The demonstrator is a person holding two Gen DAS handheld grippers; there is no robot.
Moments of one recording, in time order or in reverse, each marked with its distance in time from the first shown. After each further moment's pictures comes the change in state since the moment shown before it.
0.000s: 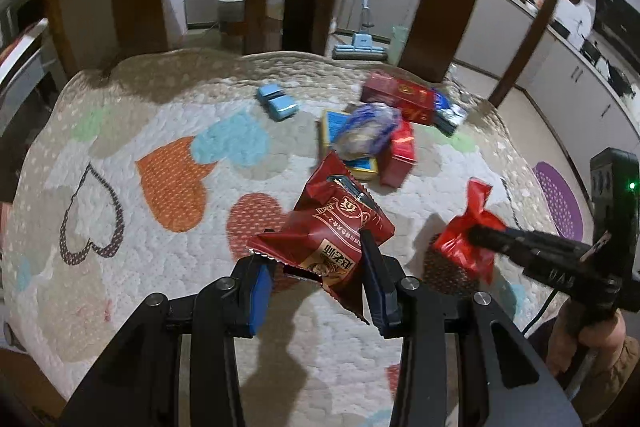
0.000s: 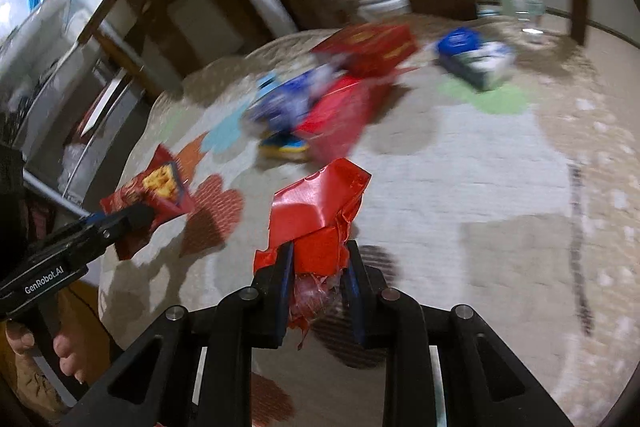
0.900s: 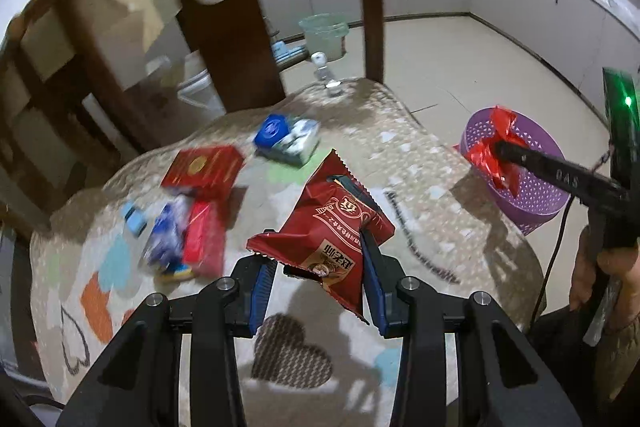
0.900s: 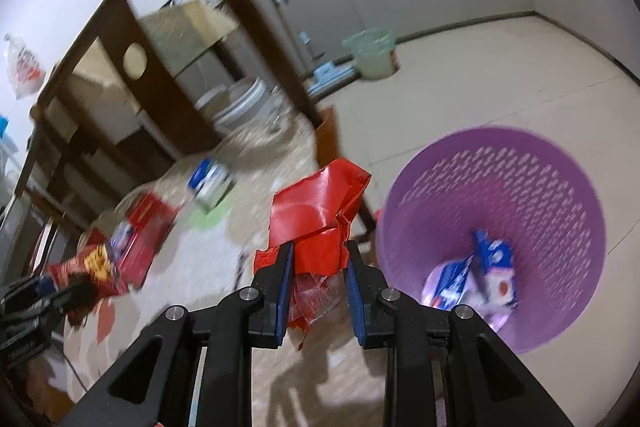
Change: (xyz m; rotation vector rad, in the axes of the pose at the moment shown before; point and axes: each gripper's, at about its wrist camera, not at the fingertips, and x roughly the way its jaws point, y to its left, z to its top) left arm 0.042 -0.228 0.041 0.428 -0.004 0.049; right arm -0.122 -0.207 0.001 0.288 -0.336 -0.231
